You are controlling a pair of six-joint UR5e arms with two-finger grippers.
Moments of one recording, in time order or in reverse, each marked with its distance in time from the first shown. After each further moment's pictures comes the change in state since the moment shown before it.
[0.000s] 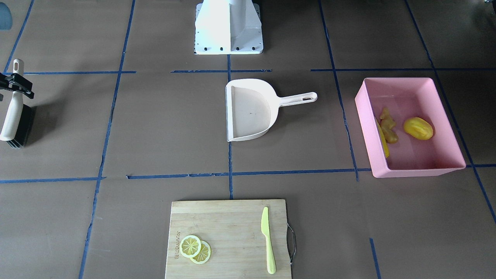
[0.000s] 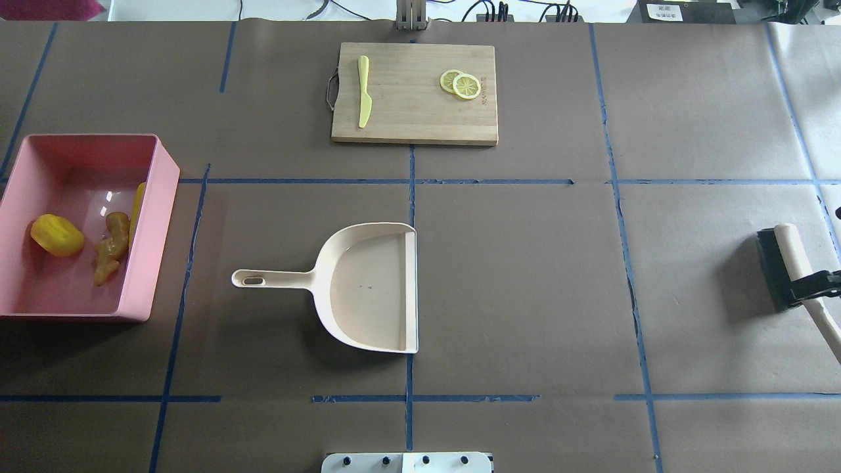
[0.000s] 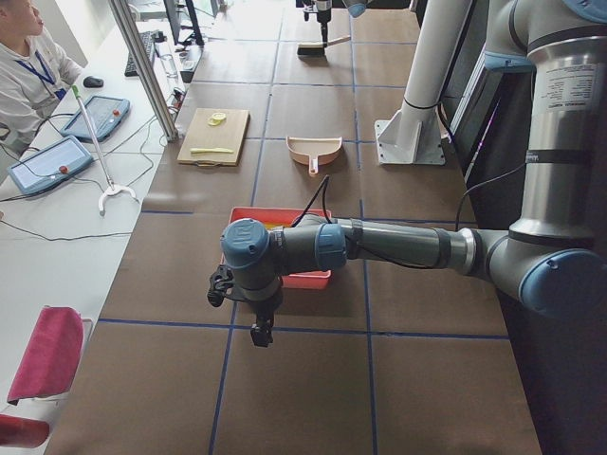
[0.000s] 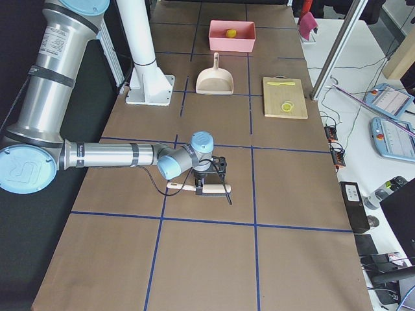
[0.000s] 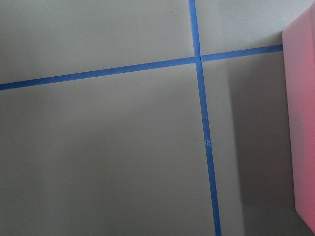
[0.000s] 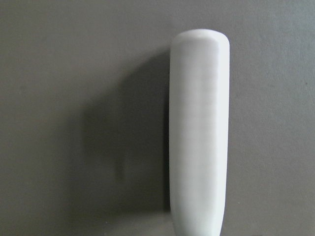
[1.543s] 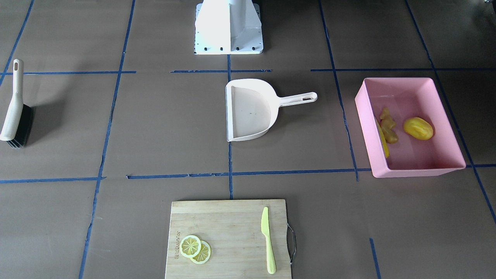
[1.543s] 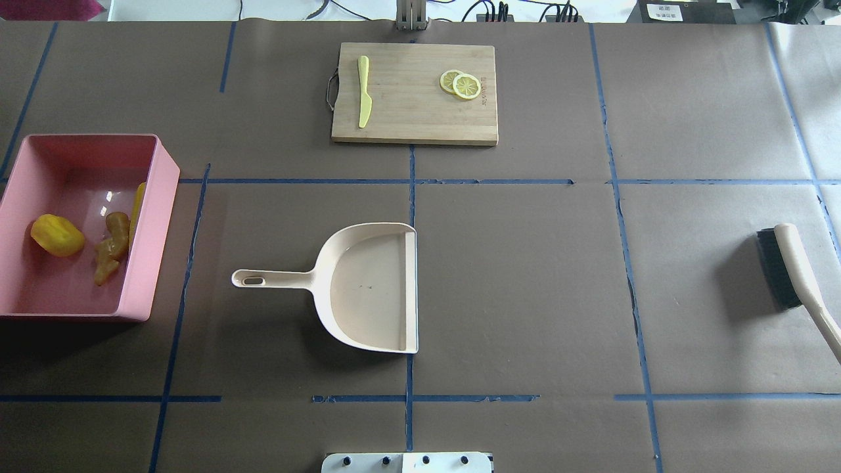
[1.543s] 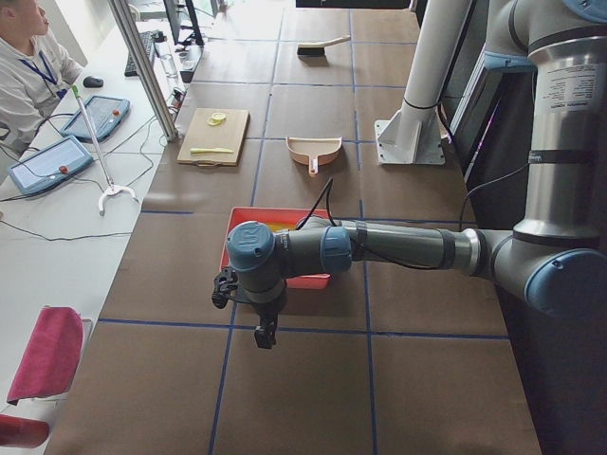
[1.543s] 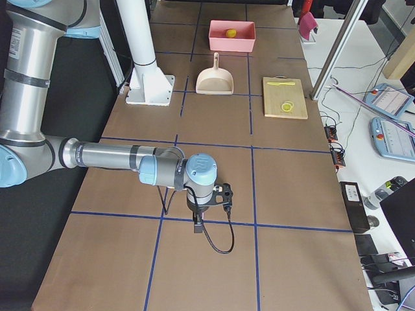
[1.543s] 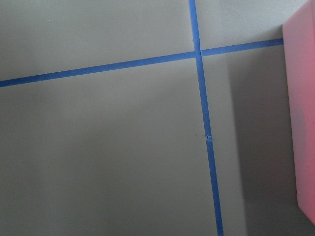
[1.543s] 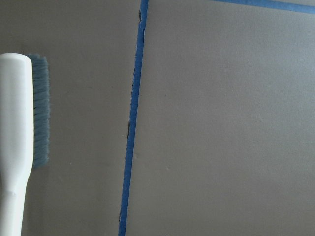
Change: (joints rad) left arm 0.000 0.021 -0.008 -0.017 0.000 0.008; right arm 0.516 0.054 -0.006 -0.555 0.007 -0.729
